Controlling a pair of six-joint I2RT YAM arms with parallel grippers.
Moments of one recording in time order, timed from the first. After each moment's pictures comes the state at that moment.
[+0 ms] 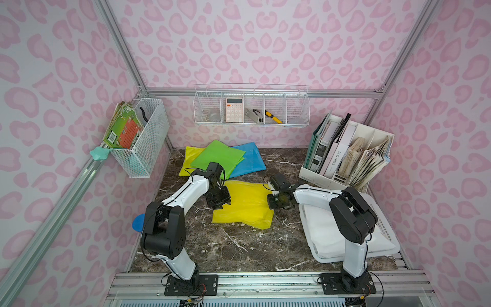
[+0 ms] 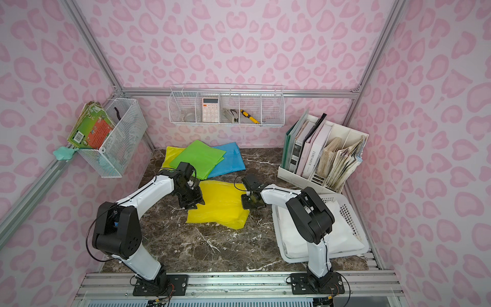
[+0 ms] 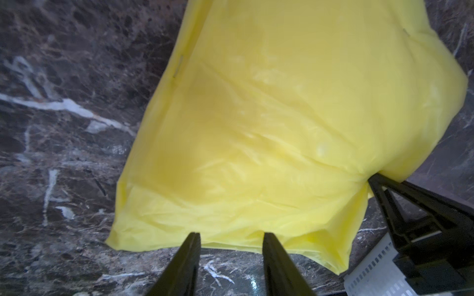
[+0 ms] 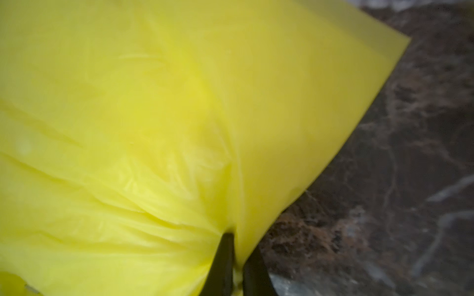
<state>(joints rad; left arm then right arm) -0.20 1.67 1.21 -0.96 0.26 -0.60 0.69 1.95 1.24 -0.42 -0.07 0.38</state>
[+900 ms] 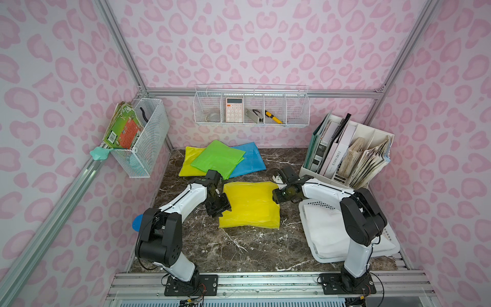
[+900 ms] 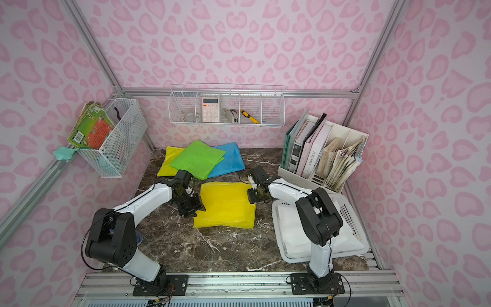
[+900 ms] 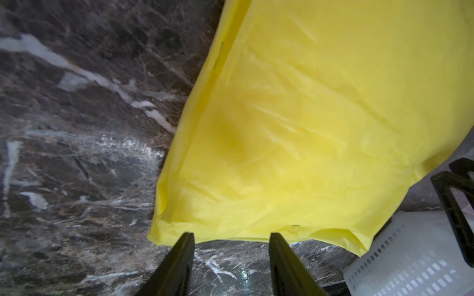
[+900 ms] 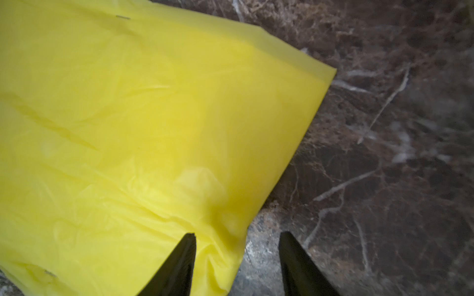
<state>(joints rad) -0.20 1.62 1.08 -0.88 0.31 -0.63 0.60 1.88 1.27 -0.50 -0.10 0.22</state>
